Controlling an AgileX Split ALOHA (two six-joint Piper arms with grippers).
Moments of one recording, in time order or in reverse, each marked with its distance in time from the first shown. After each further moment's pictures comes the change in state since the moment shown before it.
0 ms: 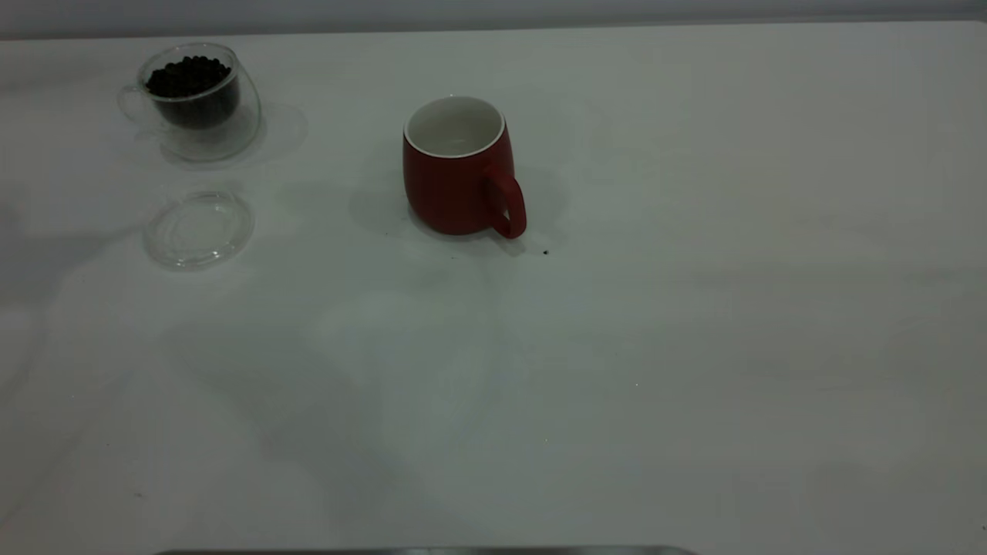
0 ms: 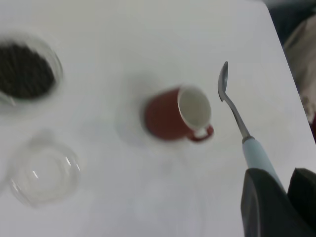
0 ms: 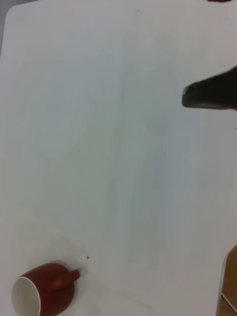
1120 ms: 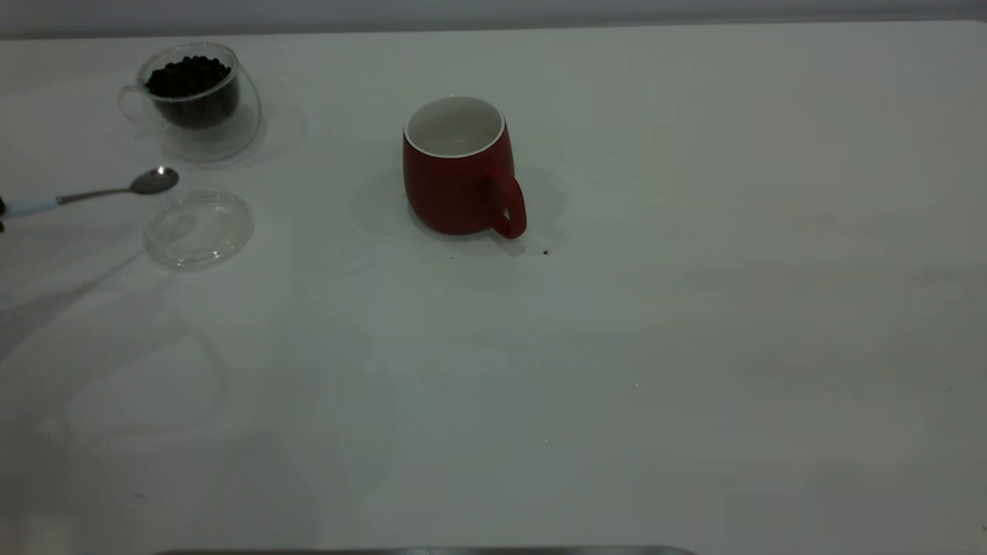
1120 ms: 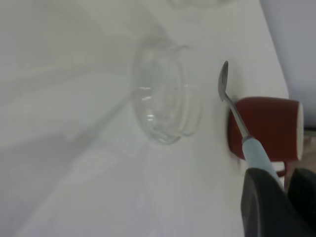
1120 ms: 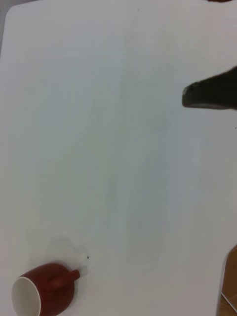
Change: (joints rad) left arm 0.225 0.568 0.417 -0.506 -0.199 0.567; right arm 0.000 0.000 0.000 0.000 0.000 0.000
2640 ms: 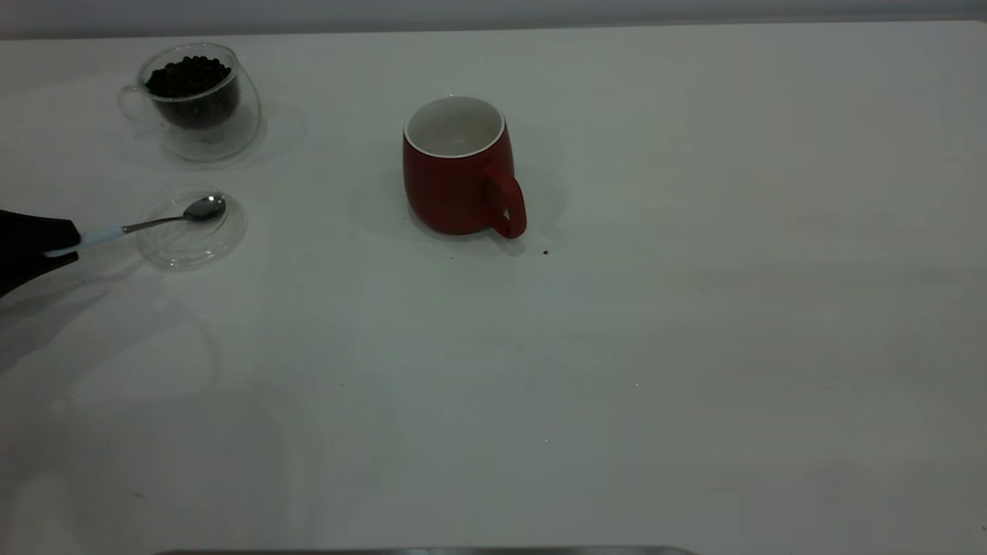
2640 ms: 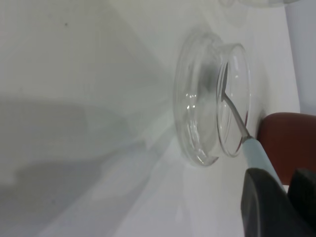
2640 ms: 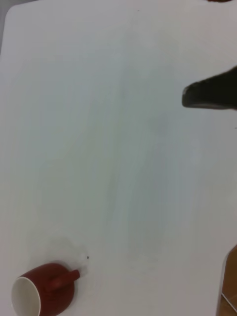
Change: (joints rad) left arm -0.094 0.158 -0.039 -0.180 -0.008 0.105; right arm 0.000 0.000 0.000 0.000 0.000 0.000
